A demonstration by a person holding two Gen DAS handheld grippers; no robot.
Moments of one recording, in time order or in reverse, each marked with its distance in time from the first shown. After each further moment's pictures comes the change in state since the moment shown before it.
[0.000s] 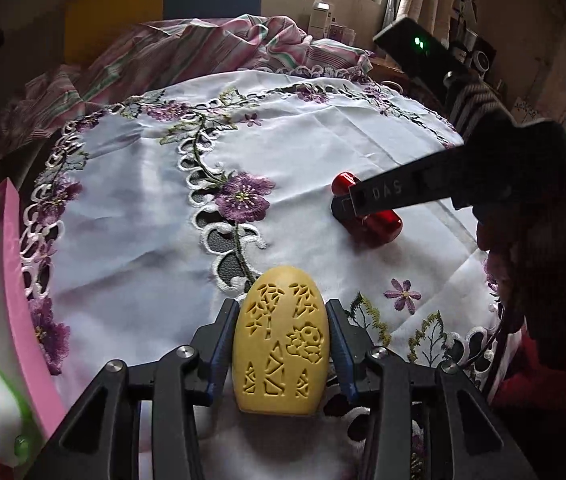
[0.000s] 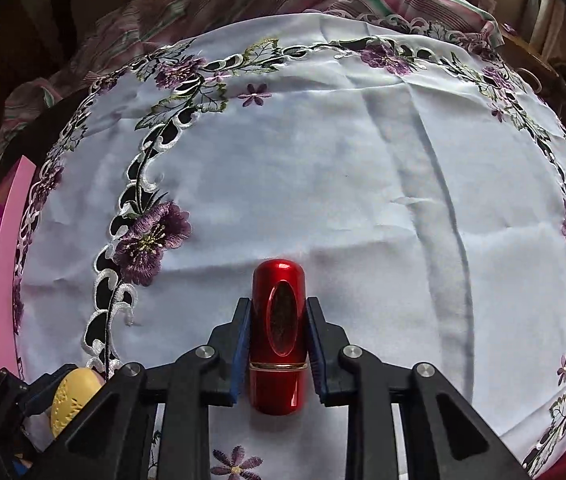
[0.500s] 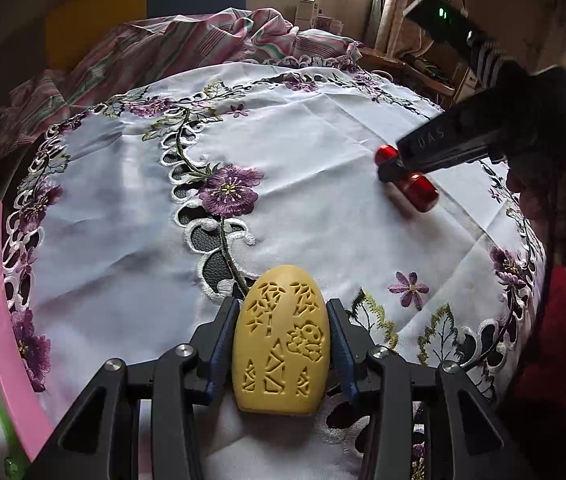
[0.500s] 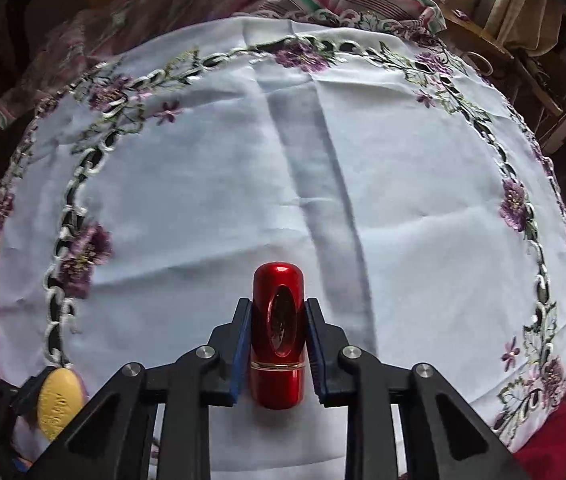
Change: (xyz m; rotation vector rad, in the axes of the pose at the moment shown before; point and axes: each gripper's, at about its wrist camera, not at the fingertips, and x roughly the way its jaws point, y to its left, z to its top) left arm 0.015 -0.003 -0.001 0.044 0.015 -0.013; right arm -0.021 -0.039 0.006 0.102 0.009 -0.104
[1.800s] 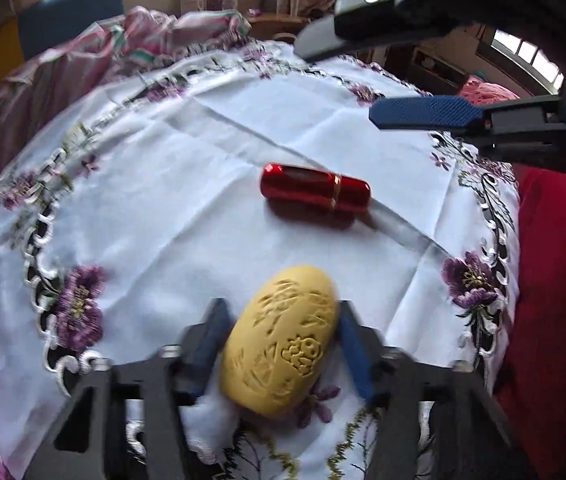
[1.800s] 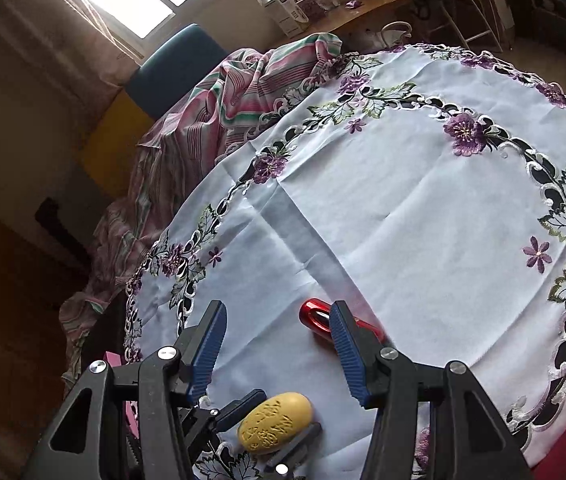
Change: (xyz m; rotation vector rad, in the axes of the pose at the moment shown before) left arm 0.052 -0.078 0.059 0.293 0.120 -0.173; right arm -0.067 -0.082 -0.042 0.534 -0.339 0.380
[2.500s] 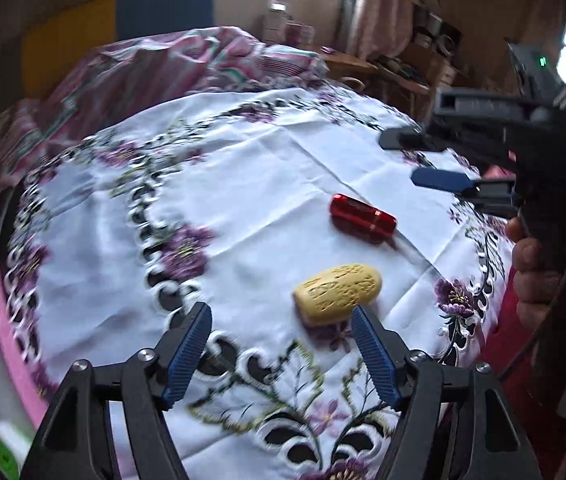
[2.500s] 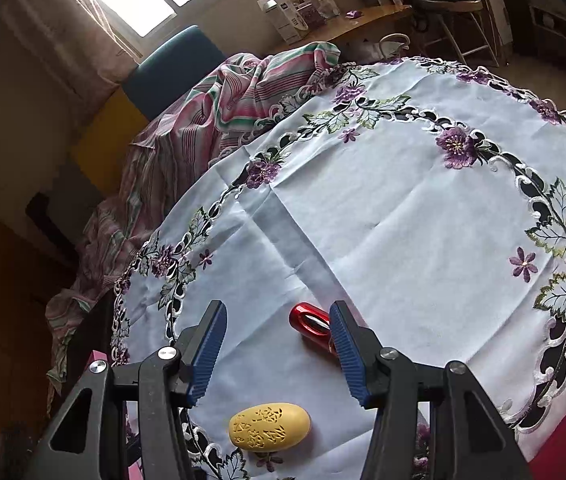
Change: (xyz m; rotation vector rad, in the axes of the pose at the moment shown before) left arm -0.094 0.025 -0.040 -0.252 -0.139 0.128; right arm -0.004 0.004 -0.001 -0.030 -0.021 -0.038
